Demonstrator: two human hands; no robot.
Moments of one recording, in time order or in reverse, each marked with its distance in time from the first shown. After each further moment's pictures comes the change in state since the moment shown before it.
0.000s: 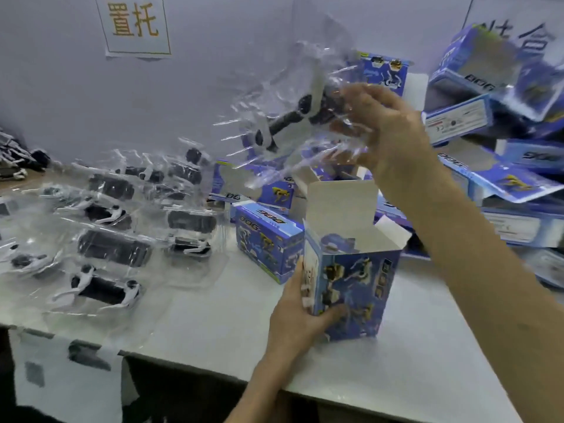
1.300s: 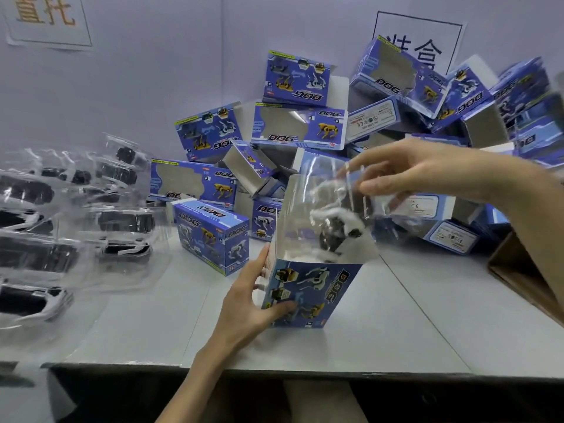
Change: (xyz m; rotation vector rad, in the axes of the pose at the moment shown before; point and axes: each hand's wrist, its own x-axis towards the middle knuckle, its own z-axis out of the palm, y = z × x) left_hand -0.006 0.005 0.000 -0.056 -0.143 0.309; right_hand -0.071 -0.067 -0.135 -0.926 -0.517 0.306
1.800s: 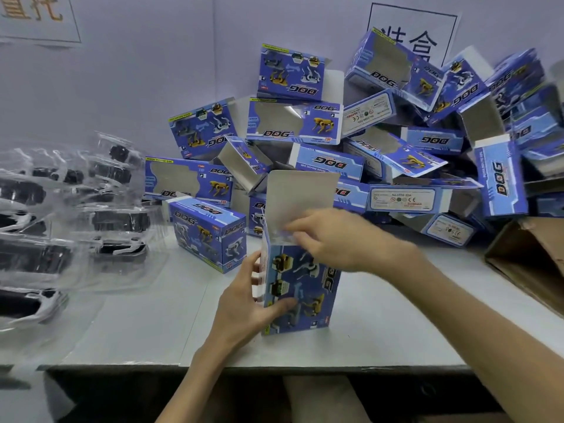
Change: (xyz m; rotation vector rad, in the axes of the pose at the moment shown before) left_hand -0.002 -0.005 0.002 0.080 0.025 -0.021; right_hand 0.044 0.010 0.115 -0.558 0.087 -0.019
